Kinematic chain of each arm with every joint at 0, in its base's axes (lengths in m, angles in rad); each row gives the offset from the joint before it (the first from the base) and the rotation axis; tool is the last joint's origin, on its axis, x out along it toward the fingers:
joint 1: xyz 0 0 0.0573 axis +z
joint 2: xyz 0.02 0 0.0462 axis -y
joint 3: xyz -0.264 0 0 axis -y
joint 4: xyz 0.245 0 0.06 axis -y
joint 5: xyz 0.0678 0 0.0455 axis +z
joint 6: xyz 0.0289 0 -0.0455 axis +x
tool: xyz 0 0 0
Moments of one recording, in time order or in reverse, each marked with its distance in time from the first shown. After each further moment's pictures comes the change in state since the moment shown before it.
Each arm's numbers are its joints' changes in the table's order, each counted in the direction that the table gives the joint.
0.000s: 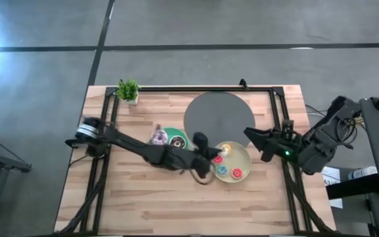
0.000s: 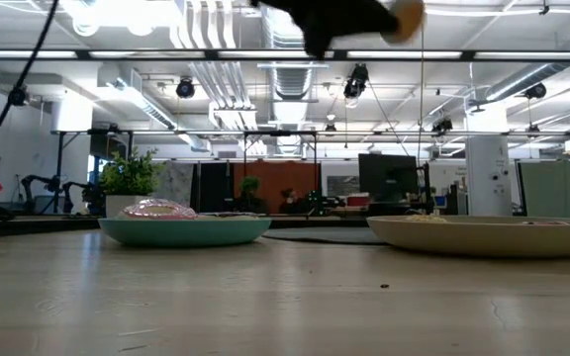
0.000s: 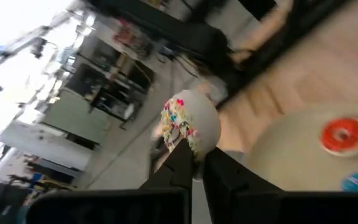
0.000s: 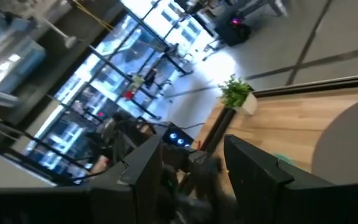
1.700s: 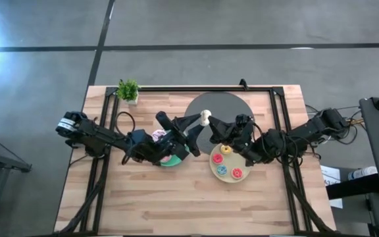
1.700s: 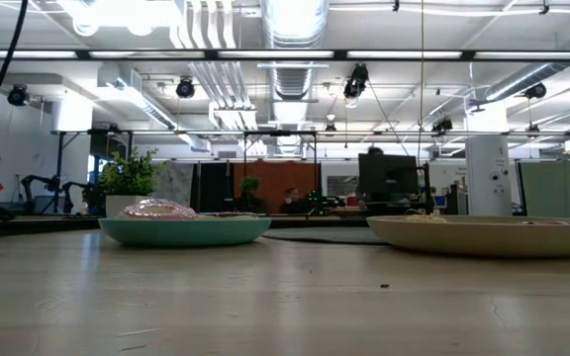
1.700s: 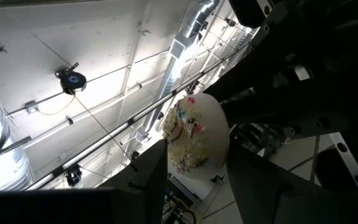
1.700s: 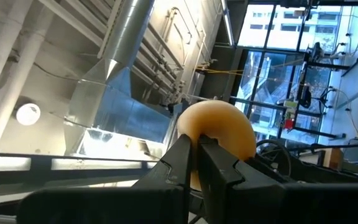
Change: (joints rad) left arm -0.032 0.223 -0.031 0.612 0.191 0.545; right arm -0.386 -0.396 -0.172 1.577 0.515 -0.160
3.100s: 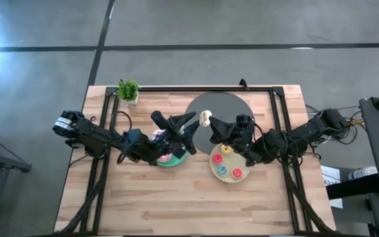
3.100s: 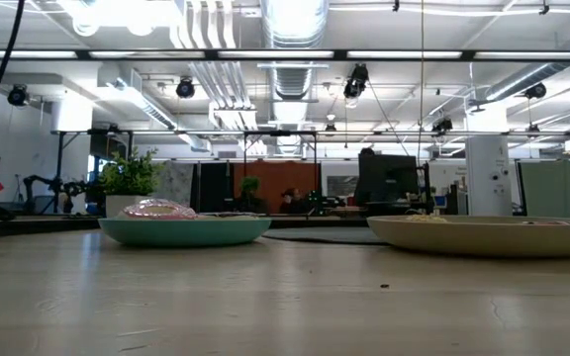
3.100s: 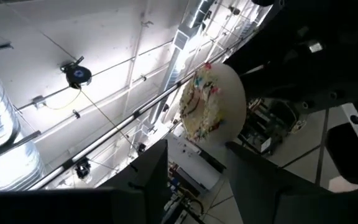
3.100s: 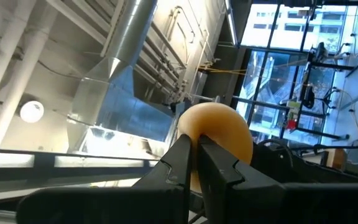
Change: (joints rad) left arm -0.011 0.040 -0.032 0.007 0.052 0.047; right arm 0.003 0.001 0.004 0.010 0.009 -0.017
